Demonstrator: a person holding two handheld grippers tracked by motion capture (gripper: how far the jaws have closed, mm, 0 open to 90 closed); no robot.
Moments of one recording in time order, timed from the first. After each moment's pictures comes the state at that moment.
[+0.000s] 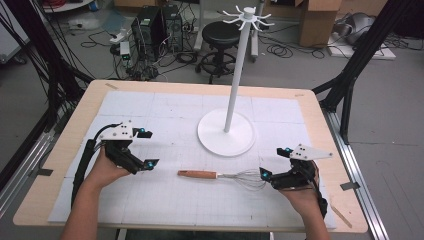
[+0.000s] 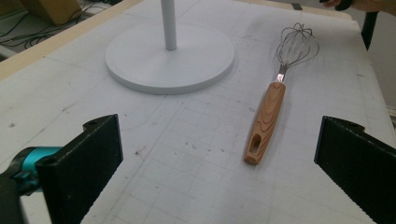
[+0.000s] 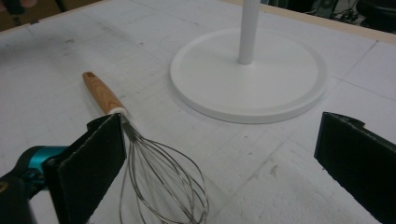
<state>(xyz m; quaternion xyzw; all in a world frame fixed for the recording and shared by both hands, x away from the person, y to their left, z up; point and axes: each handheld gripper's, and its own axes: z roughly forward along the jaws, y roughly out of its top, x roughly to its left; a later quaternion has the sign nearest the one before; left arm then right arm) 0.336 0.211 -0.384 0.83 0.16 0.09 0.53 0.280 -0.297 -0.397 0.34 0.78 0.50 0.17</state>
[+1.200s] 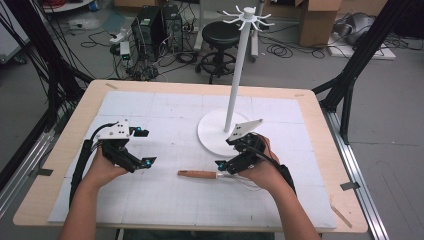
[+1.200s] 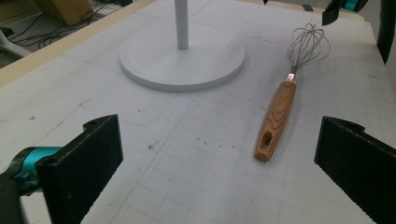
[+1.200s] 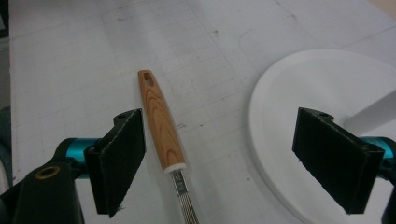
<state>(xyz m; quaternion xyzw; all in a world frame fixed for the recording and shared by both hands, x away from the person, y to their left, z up) 0.337 0.218 -0.384 0.82 0.17 0.10 0.53 0.329 -0.166 -0.357 0.20 0.90 0.38 0.09</state>
